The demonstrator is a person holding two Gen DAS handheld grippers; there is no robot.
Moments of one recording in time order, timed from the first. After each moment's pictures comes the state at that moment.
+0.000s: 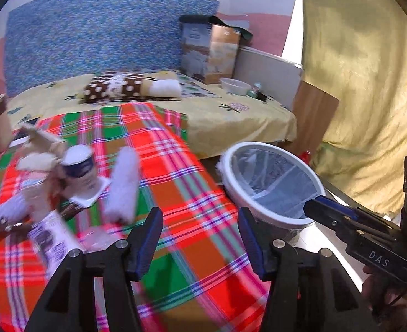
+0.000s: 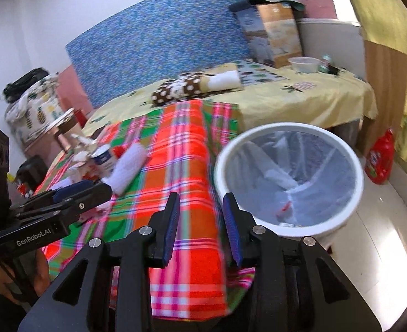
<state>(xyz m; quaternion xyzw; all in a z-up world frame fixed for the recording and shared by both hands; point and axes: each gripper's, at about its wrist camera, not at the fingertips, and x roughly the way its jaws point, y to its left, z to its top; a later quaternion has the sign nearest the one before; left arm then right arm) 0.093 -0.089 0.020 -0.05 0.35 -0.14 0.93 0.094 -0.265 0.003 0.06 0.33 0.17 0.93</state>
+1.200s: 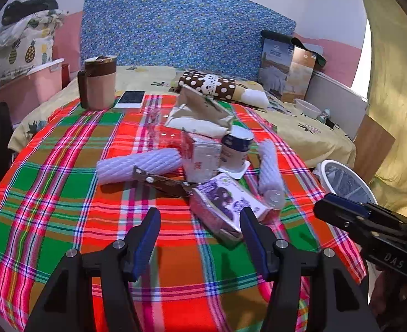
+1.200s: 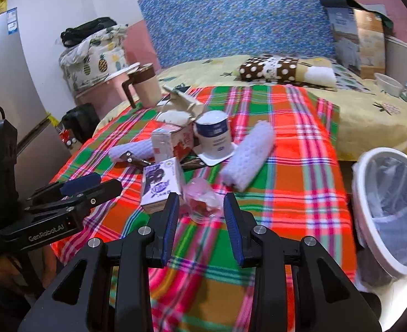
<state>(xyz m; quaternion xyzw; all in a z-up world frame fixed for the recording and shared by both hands) 0.039 0.063 -0.002 -0.11 0.34 0.03 0.93 0.104 -0.124 -0.012 -0.02 0.36 0.32 0.87</state>
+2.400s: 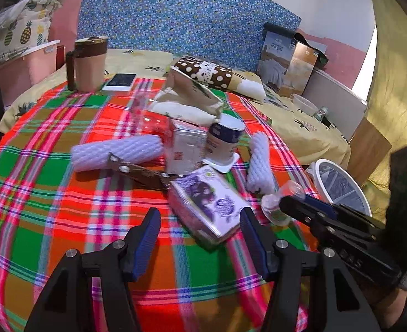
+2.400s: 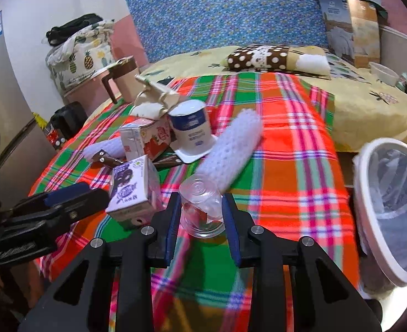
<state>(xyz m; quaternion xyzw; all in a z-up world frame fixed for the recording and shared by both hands) 0.063 0.044 -0.012 -0.15 0.37 0.01 0.92 0.119 -0.152 -0.022 -0.01 0.38 0.29 0.88</state>
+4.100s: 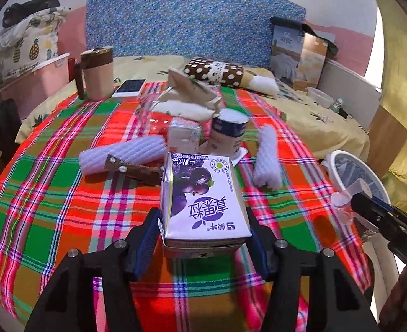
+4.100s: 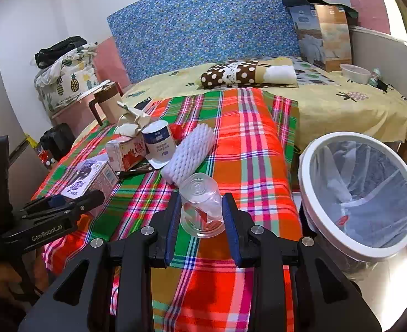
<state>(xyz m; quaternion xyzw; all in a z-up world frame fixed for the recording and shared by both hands) 0.057 0.020 -0.010 -0.09 0.37 0.06 0.92 0.103 -0.200 -0.006 0.01 0.35 0.25 0.91</state>
